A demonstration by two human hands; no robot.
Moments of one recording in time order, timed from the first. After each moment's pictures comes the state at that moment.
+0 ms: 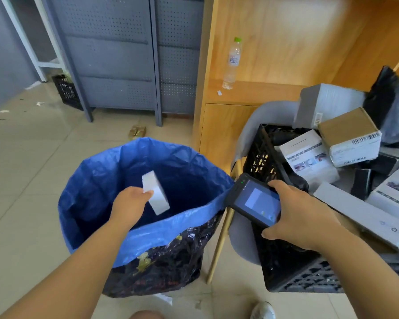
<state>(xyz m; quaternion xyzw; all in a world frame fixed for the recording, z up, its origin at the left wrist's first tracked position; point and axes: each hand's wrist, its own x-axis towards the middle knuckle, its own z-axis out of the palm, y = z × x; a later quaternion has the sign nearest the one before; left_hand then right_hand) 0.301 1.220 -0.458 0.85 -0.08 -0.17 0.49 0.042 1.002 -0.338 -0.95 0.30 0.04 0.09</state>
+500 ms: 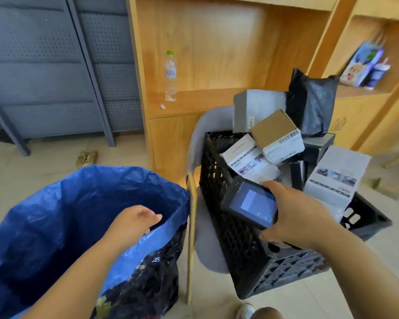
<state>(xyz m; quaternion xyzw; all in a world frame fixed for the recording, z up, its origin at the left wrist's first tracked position) 0.263 1.122 -0.429 0.82 -0.26 -0.31 0.40 -0.021 0.943 -0.318 -0.92 0.38 0.01 0.07</state>
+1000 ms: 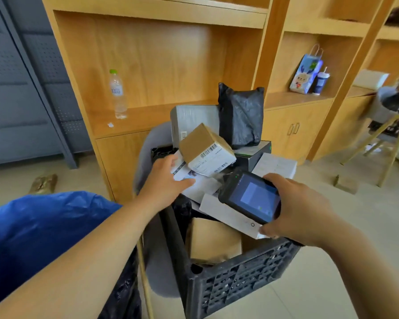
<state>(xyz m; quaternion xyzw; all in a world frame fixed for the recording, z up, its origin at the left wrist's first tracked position) 0.136 0.908 -0.346 0.74 -0.47 -0.18 0.45 -0.142 0.859 -0.282 -0.89 0.45 -0.06 0.06</state>
